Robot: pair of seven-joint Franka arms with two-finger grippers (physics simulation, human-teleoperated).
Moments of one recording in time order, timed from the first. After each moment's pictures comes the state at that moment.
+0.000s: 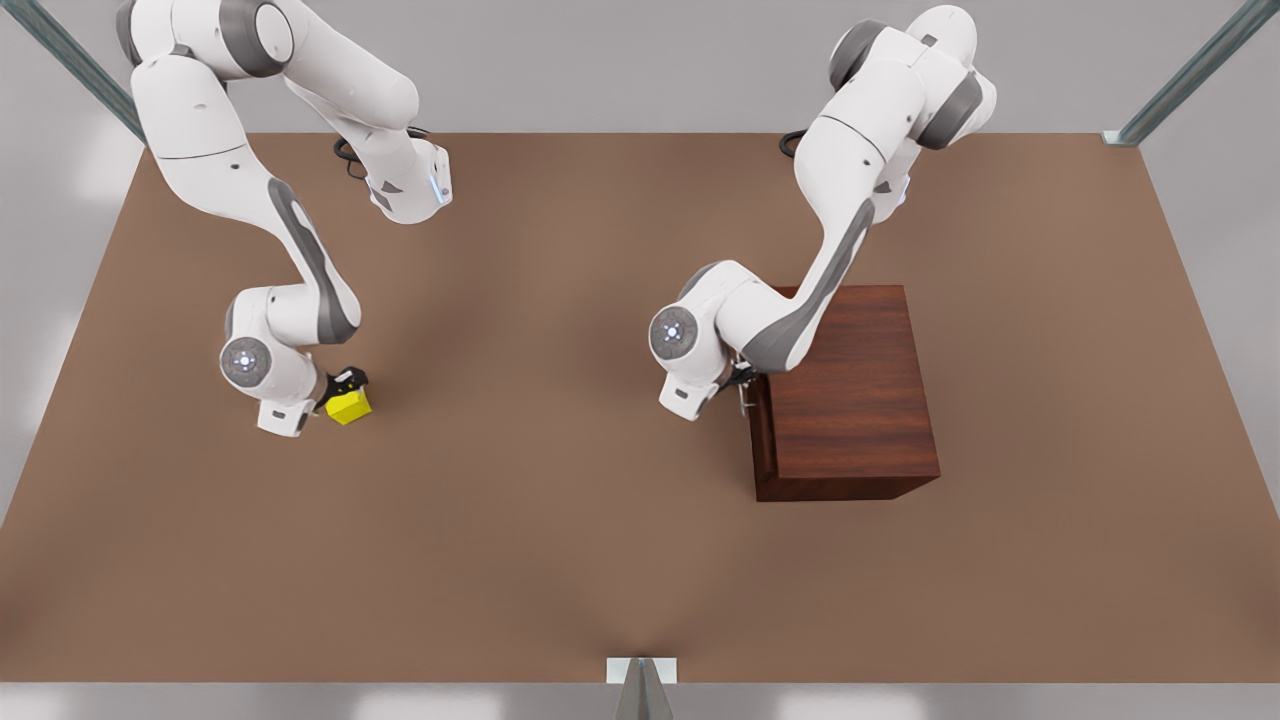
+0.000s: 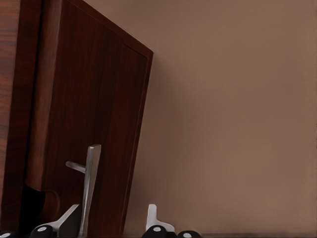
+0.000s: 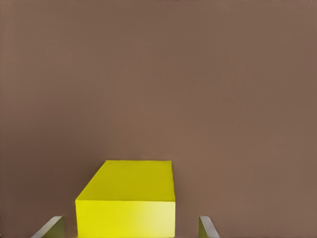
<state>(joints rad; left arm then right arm) -0.58 0.64 -0.14 -1.42 0.27 1.73 -1.00 -0.41 0.38 0.34 -2.19 -0.29 2.37 -0.39</state>
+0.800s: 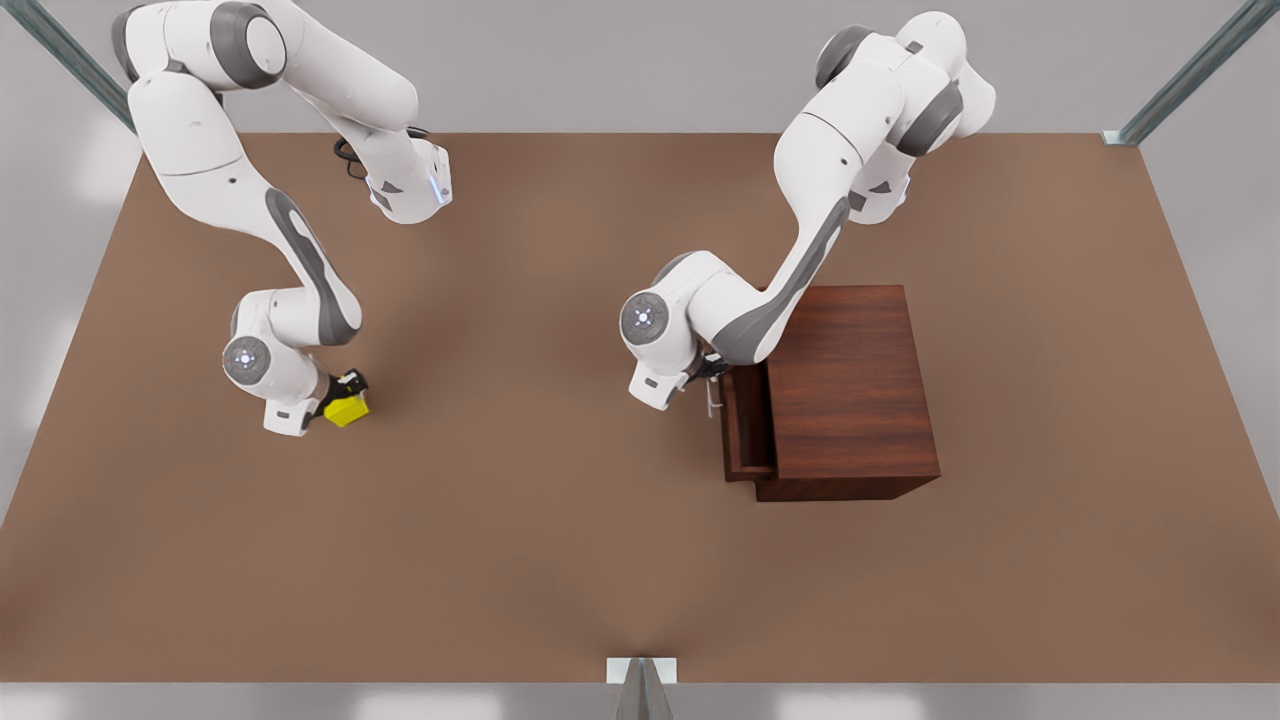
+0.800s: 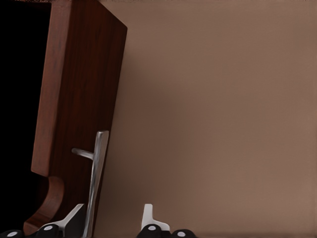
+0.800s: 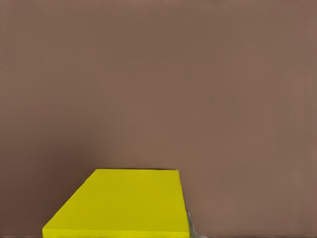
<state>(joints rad) -0.64 0.70 -0.14 -1.31 0.23 1.73 -1.05 -0.45 0.42 0.34 -2.22 -0.28 2.48 -0.47</state>
